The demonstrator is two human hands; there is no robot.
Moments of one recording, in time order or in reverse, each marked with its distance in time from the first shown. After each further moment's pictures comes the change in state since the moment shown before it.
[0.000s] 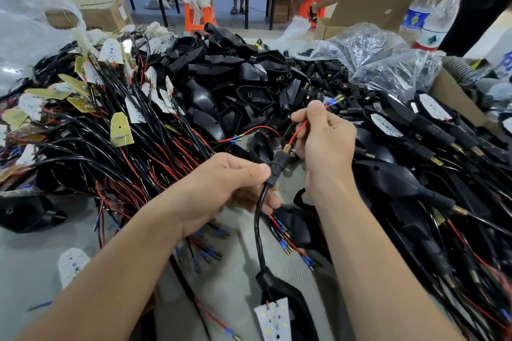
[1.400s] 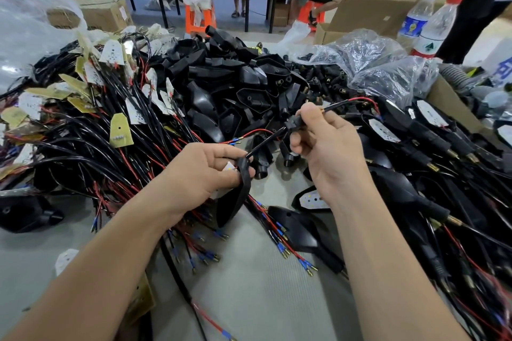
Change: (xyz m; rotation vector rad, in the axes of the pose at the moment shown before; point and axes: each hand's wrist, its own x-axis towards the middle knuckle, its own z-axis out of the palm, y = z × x) left_hand 0.006 -0.007 -0.027 0.122 0.264 0.012; right_hand 0.000 -0.018 -0.017 0.087 -0.234 0.126
